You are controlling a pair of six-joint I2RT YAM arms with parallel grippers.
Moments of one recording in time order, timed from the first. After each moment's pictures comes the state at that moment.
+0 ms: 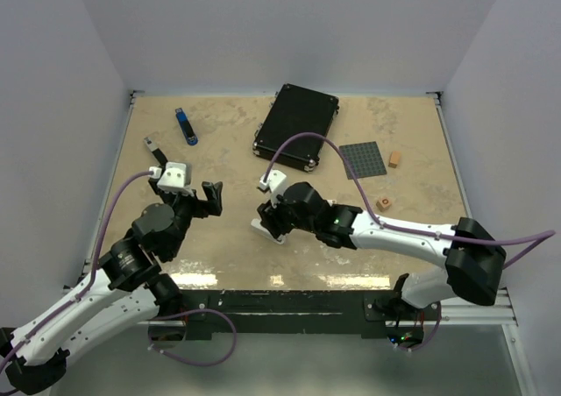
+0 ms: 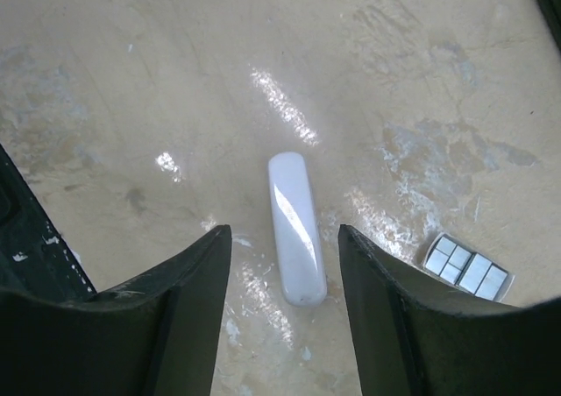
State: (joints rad) left arm -0.84 0.53 0.66 -0.26 -0.63 -0.21; right arm 1.05 1.38 0.85 0.01 0.10 0.16
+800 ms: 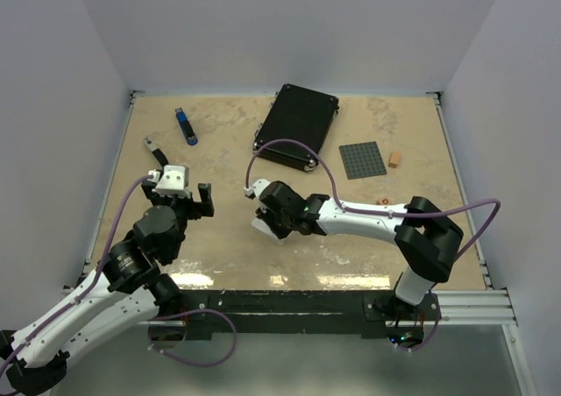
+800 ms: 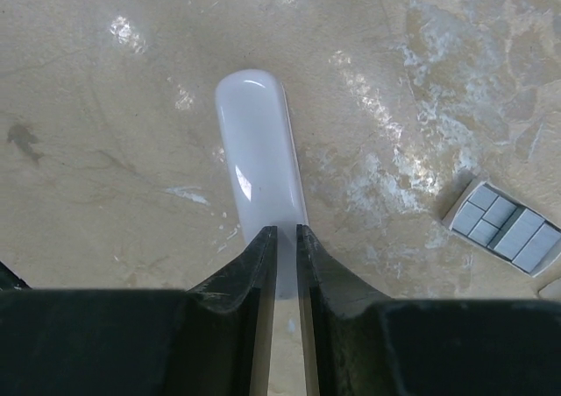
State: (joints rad) left arm -0.83 0.50 0.64 -0.32 -0.77 -0.13; right arm 1.04 1.69 1.07 -0.33 0.08 0.17
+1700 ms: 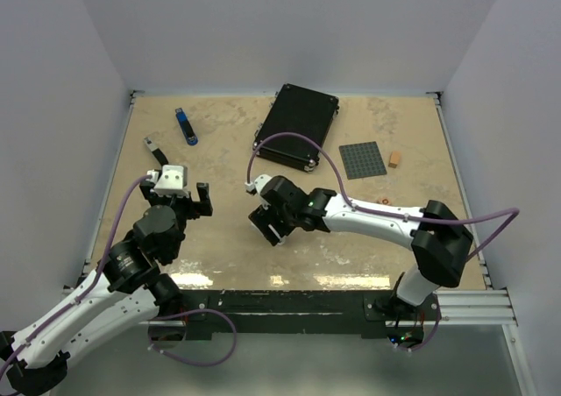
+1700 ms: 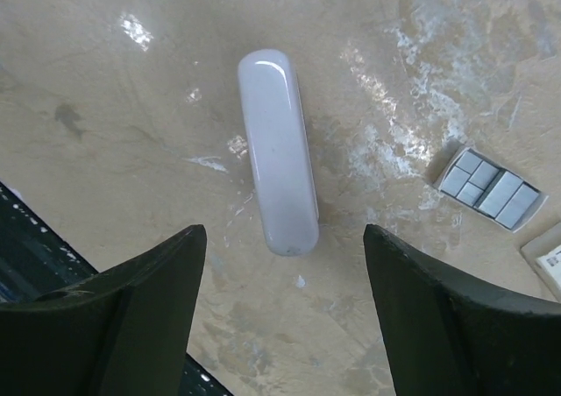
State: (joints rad) left arm -0.82 0.50 0.64 -0.33 -0.79 -0.13; right arm 1.04 1.61 1.14 -0.47 0.08 0.20
